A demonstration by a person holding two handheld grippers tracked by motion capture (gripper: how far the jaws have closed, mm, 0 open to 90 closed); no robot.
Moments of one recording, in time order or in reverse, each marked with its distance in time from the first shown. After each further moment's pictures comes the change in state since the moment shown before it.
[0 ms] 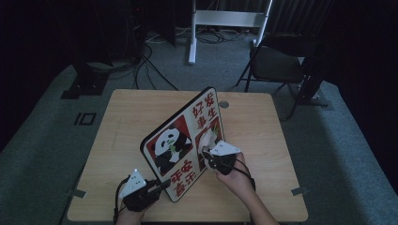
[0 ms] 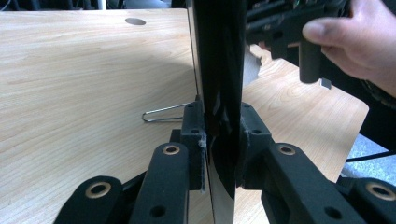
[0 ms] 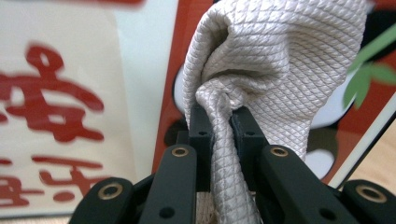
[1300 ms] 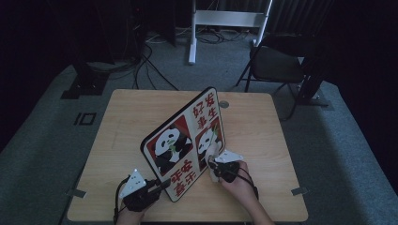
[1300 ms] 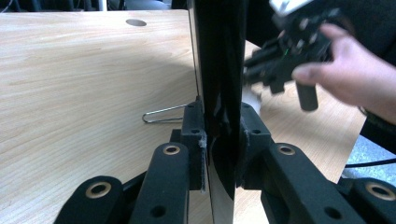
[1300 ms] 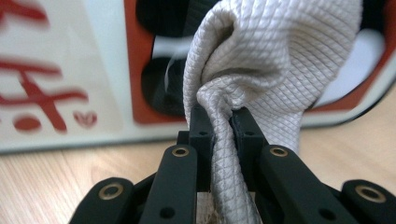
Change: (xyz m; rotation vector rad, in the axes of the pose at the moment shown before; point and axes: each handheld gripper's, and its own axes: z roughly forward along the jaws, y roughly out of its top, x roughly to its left) left arm 0.000 0.000 0.000 -0.006 0.001 0.000; right arm -0.005 -0.047 0.011 0.103 0.007 0.088
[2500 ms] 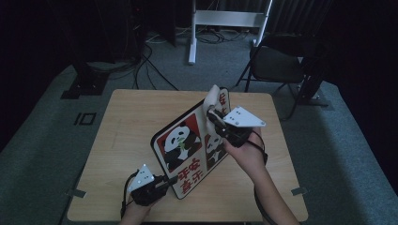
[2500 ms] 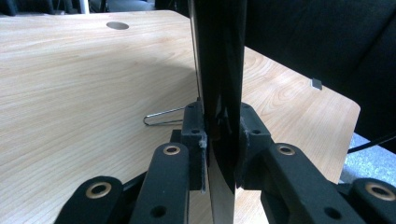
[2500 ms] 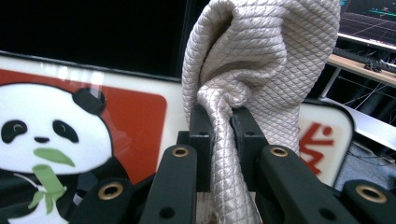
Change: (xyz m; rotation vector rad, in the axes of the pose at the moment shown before) left arm 0.000 0.009 0.023 0.005 -0.058 0.027; right arm -0.005 0.158 -0.110 -0.440 -0.091 -0.135
